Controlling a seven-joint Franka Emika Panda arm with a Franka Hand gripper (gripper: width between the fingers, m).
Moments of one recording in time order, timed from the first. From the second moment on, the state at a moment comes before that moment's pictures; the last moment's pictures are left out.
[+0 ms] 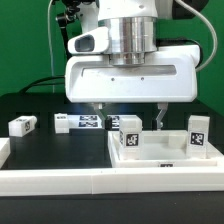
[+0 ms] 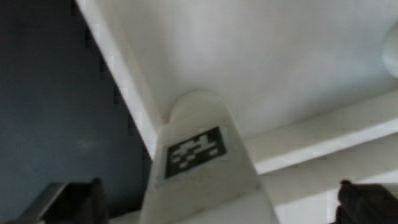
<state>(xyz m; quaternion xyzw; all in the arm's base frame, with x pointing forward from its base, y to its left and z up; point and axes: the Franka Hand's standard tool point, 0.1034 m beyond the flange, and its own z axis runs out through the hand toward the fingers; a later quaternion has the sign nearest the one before) 0.603 0.010 0.074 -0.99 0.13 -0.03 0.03</state>
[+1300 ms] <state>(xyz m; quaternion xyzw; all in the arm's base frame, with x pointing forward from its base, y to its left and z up) 0.602 0.007 0.074 -0.97 0.24 -0.03 0.03</state>
